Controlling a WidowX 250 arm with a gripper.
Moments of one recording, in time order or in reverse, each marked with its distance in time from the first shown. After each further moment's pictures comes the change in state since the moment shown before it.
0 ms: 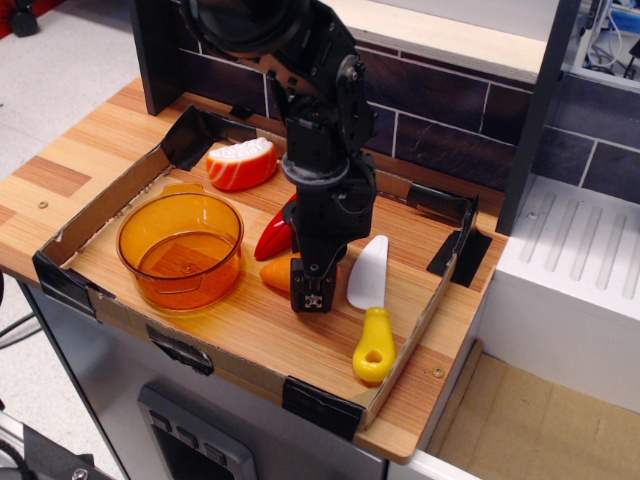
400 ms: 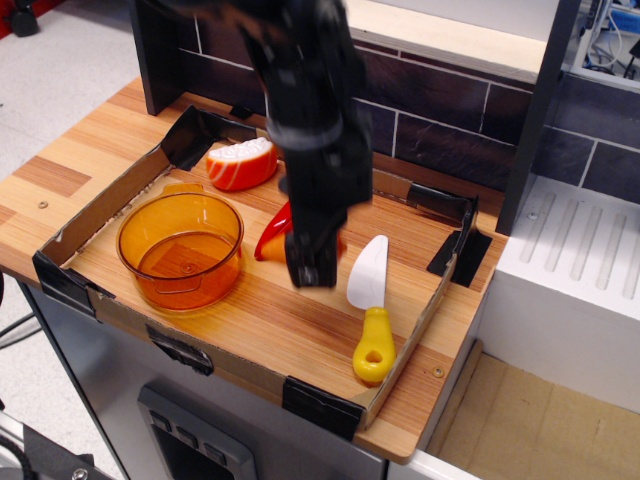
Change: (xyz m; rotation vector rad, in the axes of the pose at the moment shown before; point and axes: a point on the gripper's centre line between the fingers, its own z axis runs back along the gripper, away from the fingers) arm -0.006 -0.006 0.063 0.063 -0.141 -0.004
